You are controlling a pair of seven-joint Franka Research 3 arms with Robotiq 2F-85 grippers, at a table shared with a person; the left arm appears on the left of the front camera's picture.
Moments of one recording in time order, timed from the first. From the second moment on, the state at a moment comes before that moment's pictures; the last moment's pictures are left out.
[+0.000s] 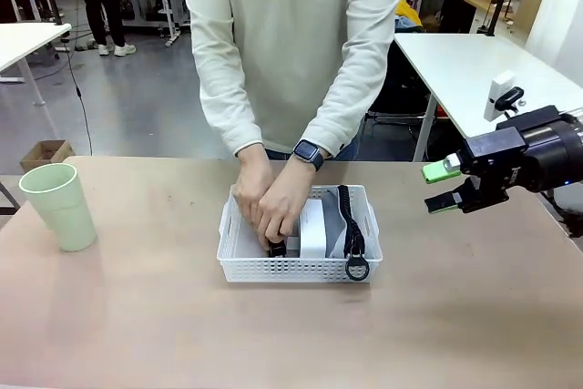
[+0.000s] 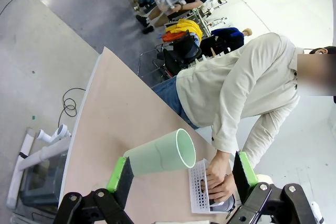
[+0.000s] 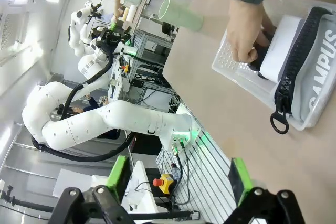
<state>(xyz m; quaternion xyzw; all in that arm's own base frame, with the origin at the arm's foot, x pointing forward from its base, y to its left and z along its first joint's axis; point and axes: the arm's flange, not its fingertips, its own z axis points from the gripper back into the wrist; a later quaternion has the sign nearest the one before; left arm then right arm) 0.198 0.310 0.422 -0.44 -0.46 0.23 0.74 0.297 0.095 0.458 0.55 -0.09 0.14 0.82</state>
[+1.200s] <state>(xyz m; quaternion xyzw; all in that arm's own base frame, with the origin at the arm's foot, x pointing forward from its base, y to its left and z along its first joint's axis) 0.199 0.310 0.422 -0.44 -0.46 0.23 0.74 0.346 -0.072 0.381 0.68 -0.03 0.02 0.73</state>
